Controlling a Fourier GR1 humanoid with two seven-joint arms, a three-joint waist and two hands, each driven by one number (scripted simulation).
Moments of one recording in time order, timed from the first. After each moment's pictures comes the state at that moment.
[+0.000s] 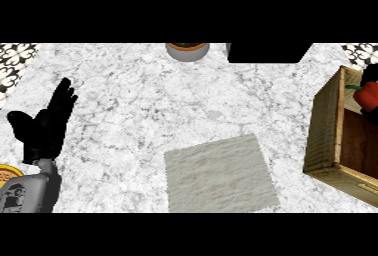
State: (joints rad) left arm -0.20 0.19 0.16 -1.48 -0.05 0.05 0.16; right arm -0.52 -0.61 -0.16 -1.11 1.09 0.18 -0.03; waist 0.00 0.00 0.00
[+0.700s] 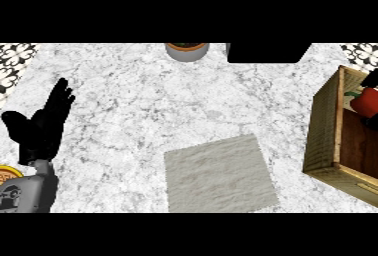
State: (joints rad) left arm -0.20 0.19 0.17 -1.50 -0.04 0.04 0.18; right arm -0.49 -0.59 -0.22 -1.11 1.08 0.26 0.08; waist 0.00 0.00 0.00
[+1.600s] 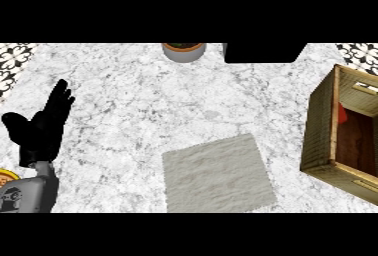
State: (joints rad) left arm -0.18 0.18 0.17 -1.51 -0.05 0.05 0.19; right arm -0.53 -0.52 -0.63 -1.30 0.64 0.28 0.22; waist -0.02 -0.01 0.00
